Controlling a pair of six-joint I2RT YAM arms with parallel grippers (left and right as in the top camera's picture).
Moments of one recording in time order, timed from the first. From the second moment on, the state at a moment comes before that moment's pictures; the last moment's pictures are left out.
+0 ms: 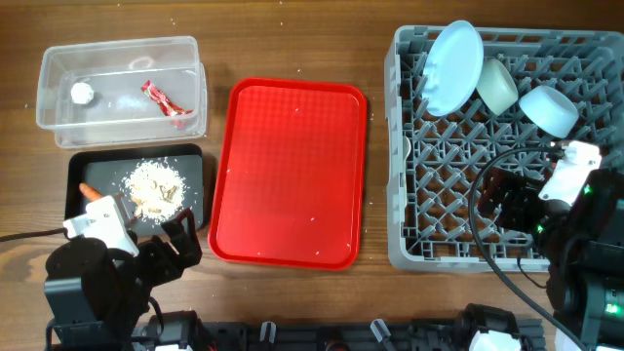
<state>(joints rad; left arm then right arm) 0.08 0.51 0.99 -1.18 0.10 -0.37 -0.20 0.74 1.03 -1.02 -0.14 0.11</state>
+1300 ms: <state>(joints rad) 0.08 0.51 0.99 -1.18 0.10 -0.37 0.01 0.02 0.06 0.19 -0.05 0.11</state>
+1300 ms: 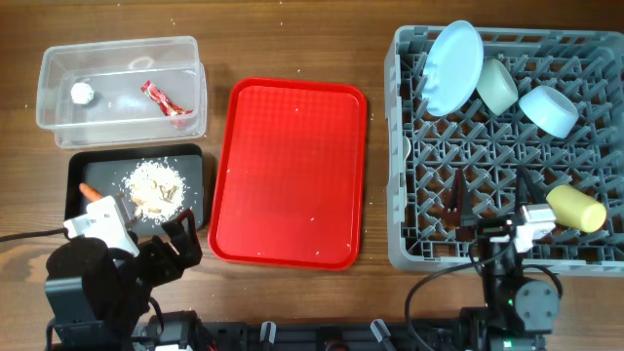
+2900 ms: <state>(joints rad) 0.08 0.51 0.99 -1.18 0.10 -0.37 0.05 0.01 0.01 0.00 -0.01 0.10</state>
